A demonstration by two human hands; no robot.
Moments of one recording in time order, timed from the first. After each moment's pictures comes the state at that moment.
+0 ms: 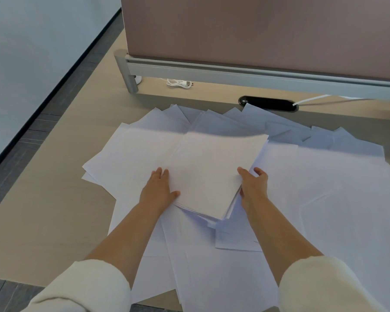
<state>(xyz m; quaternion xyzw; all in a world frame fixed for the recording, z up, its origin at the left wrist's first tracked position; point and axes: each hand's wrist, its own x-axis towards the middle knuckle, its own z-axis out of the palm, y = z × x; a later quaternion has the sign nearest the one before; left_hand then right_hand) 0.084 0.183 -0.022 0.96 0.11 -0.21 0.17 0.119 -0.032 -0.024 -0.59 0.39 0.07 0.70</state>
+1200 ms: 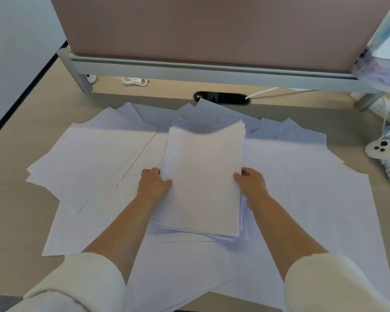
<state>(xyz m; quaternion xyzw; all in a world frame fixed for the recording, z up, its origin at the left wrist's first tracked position) 0.102 0.055 -0.019 0.91 0.22 -0.17 0.31 0.105 -0.176 -0.012 -0.77 0.30 0.13 0.55</state>
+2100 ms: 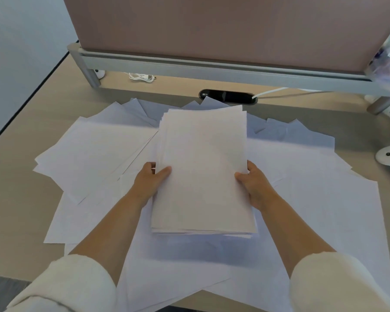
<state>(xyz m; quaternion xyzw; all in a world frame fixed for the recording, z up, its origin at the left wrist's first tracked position) 0.090 0.058 -0.007 0.79 0.28 -0.13 0.53 0.112 -0.194 -0.012 -0.70 0.21 0.21 0.65</state>
